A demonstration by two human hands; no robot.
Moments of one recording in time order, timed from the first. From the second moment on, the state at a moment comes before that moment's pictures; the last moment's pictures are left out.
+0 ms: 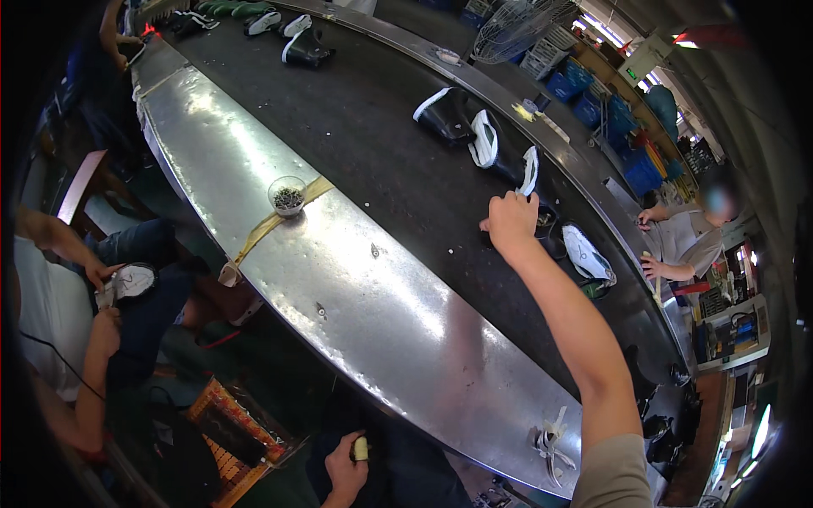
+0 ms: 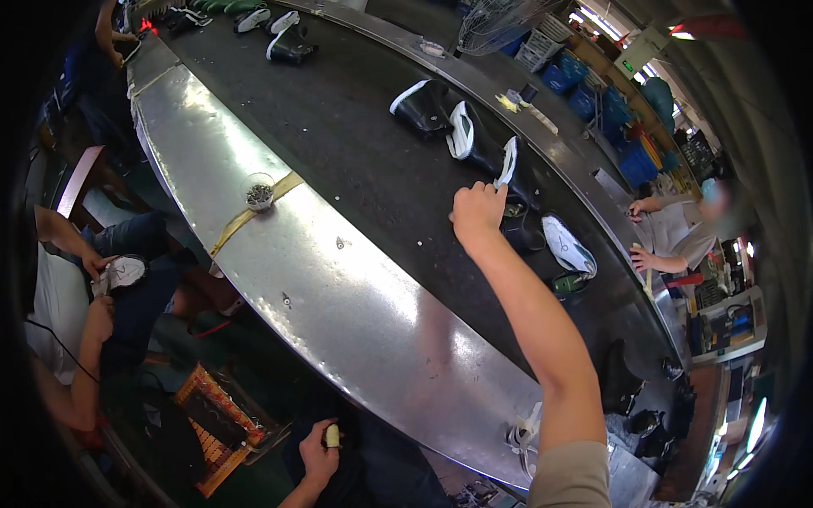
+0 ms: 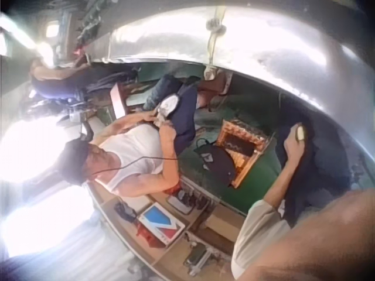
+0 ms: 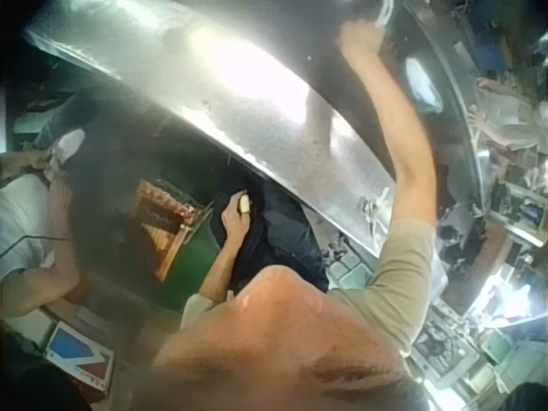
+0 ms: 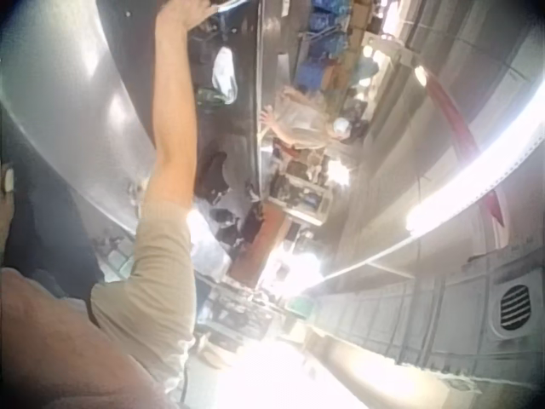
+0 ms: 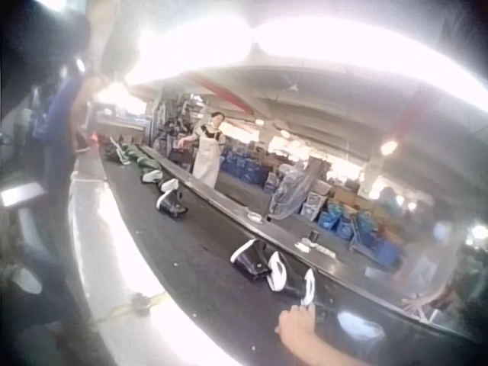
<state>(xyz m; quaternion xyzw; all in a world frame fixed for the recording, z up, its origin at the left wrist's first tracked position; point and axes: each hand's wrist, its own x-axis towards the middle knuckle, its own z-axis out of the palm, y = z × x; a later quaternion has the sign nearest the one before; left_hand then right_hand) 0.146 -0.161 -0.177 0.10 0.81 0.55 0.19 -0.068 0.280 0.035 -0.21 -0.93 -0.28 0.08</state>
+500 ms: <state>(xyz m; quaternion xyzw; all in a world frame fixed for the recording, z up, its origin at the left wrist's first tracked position) 0.137 -0.175 -0.156 0.06 0.83 0.52 0.20 -0.182 0.397 0.001 -0.15 -0.91 -0.38 -0.06</state>
